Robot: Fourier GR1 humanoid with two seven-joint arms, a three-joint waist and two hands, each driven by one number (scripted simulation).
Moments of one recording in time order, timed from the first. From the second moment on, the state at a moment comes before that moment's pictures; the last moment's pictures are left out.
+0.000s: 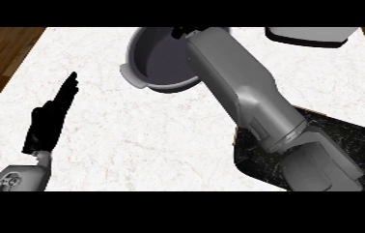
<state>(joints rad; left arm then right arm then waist) -0.12 0.38 -0.07 -1.48 -0.01 0.13 0.13 -1.45 0.00 0.37 -0.33 0.89 -0.50 0.91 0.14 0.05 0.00</state>
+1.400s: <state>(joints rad) -0.11 0.36 -0.07 -1.48 -0.02 0.12 0.12 -1.36 0.00 0.07 -0.46 0.50 -0.99 0.40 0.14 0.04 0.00</state>
